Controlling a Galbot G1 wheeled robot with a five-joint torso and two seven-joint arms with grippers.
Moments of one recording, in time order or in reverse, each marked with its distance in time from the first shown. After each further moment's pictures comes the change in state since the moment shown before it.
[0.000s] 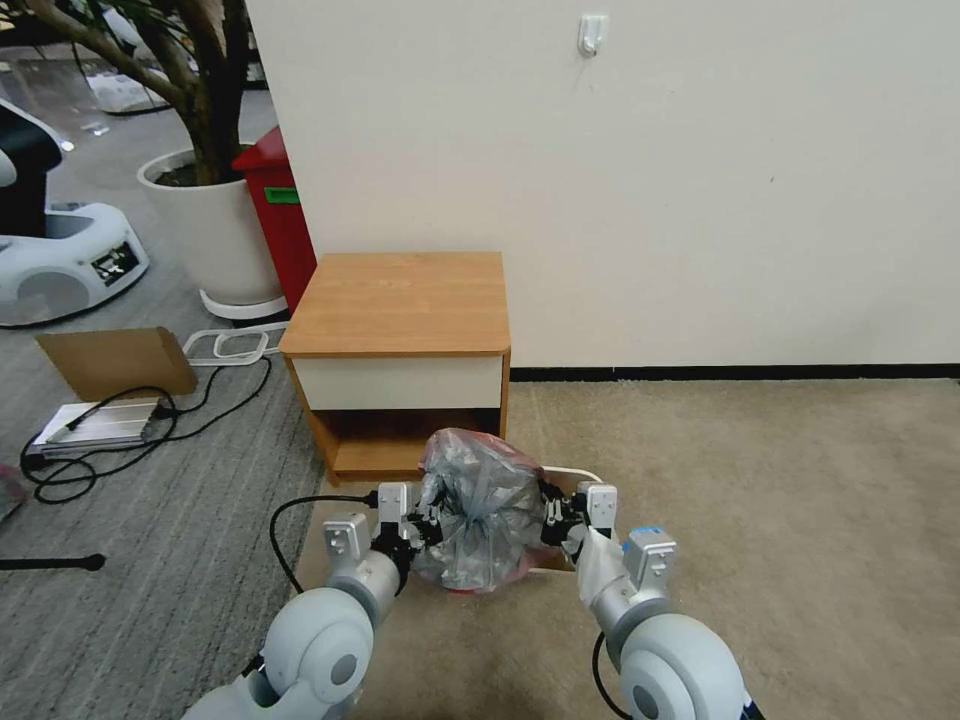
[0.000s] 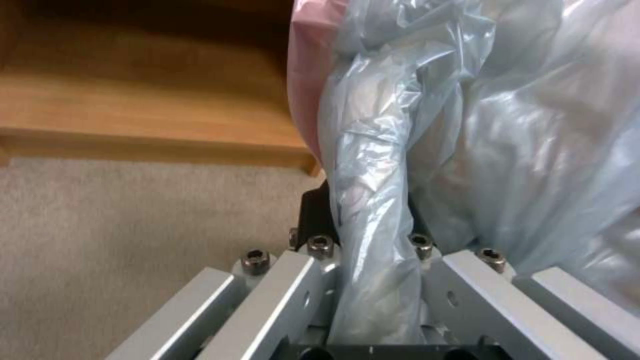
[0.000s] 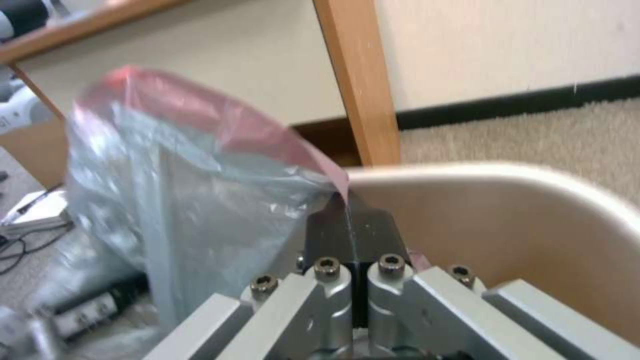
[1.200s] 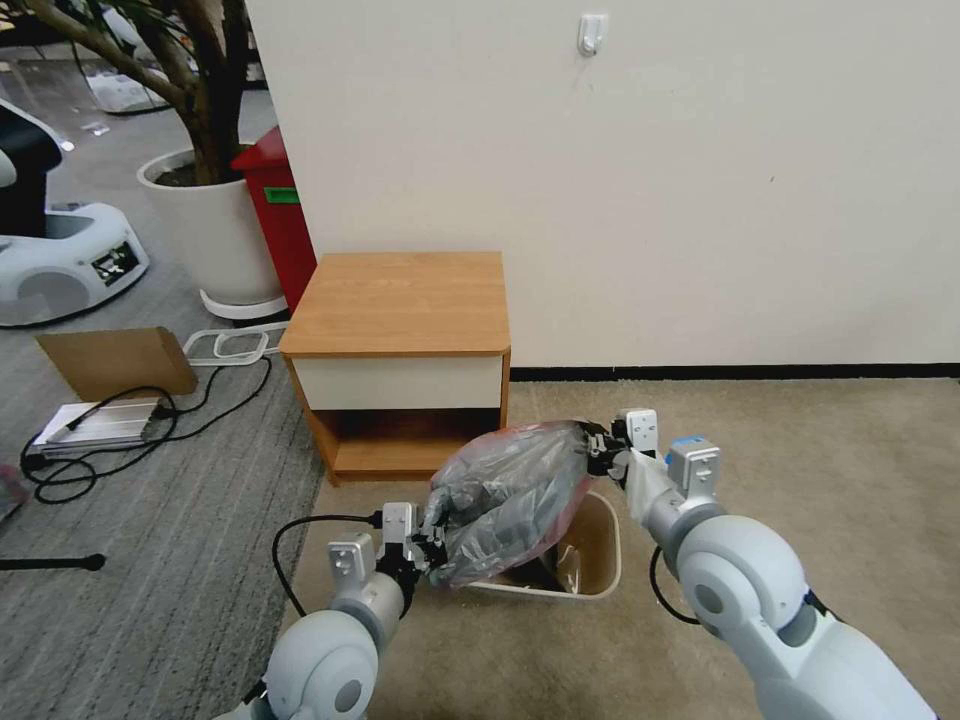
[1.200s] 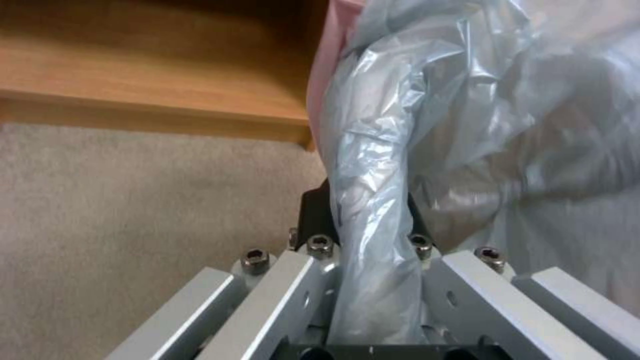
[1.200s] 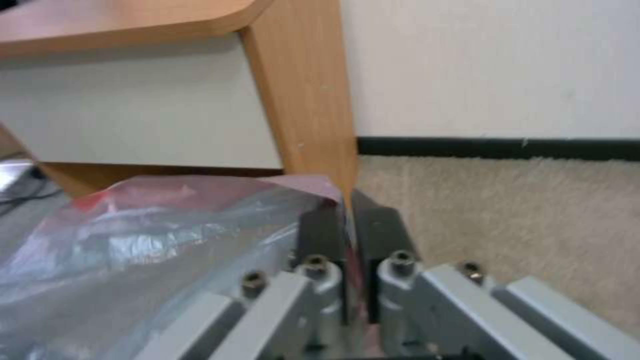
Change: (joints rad) left arm 0.066 -0.027 -0.012 -0.023 0.027 0.008 0.006; right arm 0.233 -0.237 0.083 0.002 0.276 -0.197 0.068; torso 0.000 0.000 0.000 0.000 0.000
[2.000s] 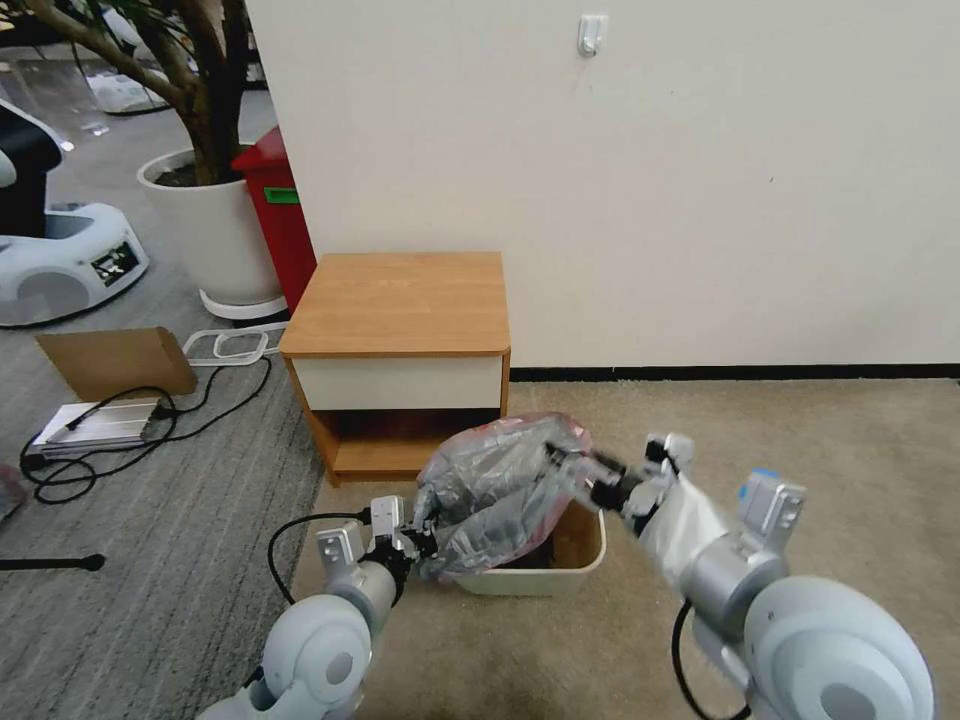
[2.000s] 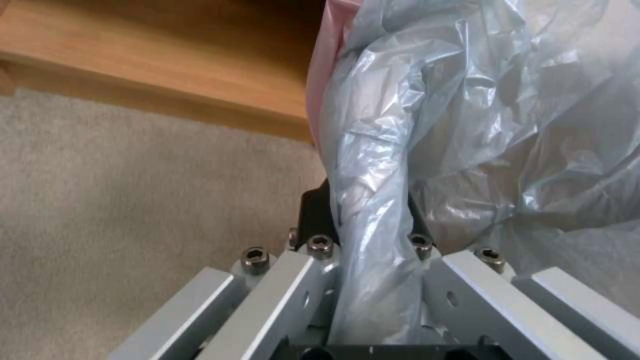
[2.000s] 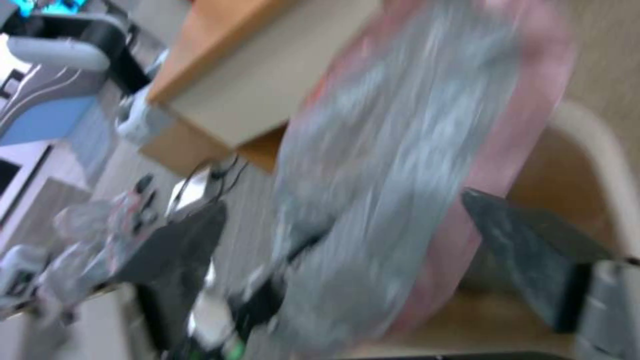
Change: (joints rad) left arm -0.047 -0.014 -0.039 0.035 -0.146 0.002 -0.061; right arm -0.209 0.100 0.020 0.301 0.572 -0.029 0.336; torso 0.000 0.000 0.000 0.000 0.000
